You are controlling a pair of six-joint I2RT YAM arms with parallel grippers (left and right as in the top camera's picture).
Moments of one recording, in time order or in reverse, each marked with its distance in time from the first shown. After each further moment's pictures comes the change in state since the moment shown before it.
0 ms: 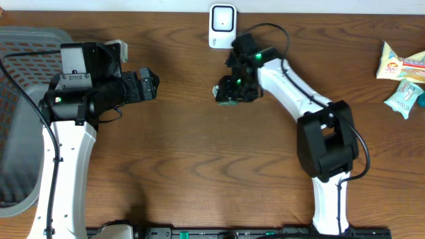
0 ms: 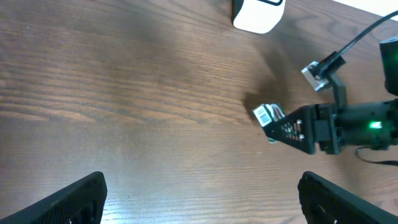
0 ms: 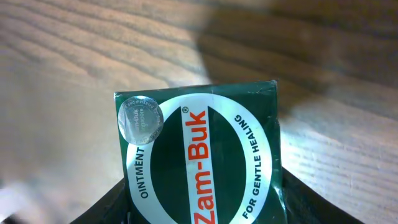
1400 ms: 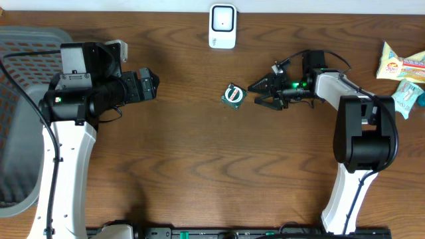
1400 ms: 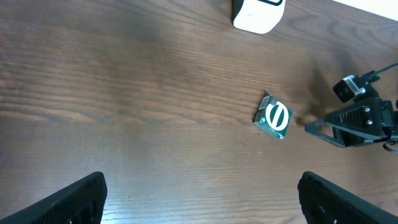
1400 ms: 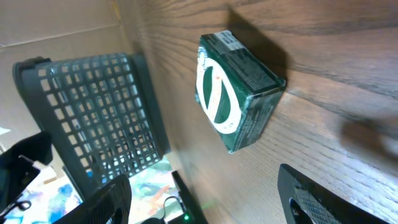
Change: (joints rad) left arm 0.000 0.000 0.000 0.000 0.000 0.000; right arm -0.386 -0.009 -0.353 0.357 -0.744 0.028
